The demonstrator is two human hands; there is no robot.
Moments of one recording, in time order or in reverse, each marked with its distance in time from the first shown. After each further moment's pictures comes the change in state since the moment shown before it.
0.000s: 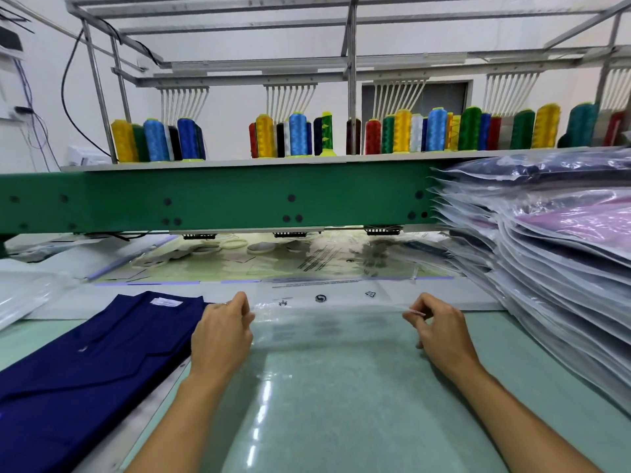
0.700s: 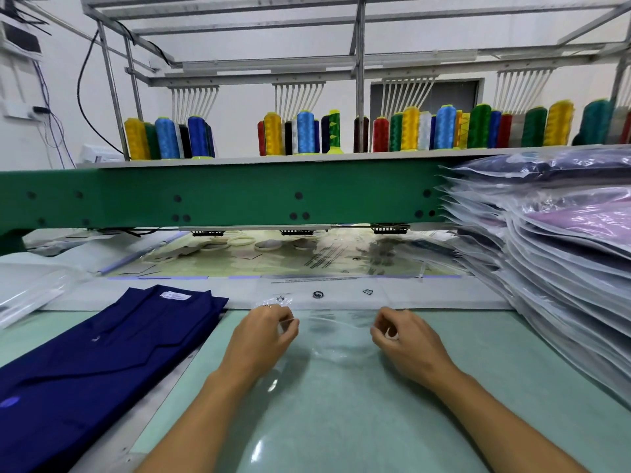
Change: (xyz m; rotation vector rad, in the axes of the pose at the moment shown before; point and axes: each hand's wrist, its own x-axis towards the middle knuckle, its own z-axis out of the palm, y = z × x) left_hand -0.013 0.028 0.014 -0.181 -0.164 0.225; right_hand -0.019 -0.025 0.031 -0.258 -0.283 -0.166
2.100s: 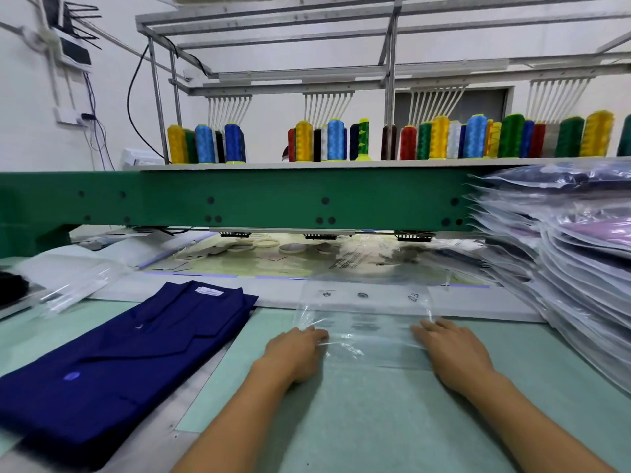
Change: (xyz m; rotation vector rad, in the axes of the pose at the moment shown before) left_hand -0.008 0.004 0.003 0.263 -0.586 -0.123; right_hand 0.002 0.020 -0.003 -0.724 -0.276 -0.041
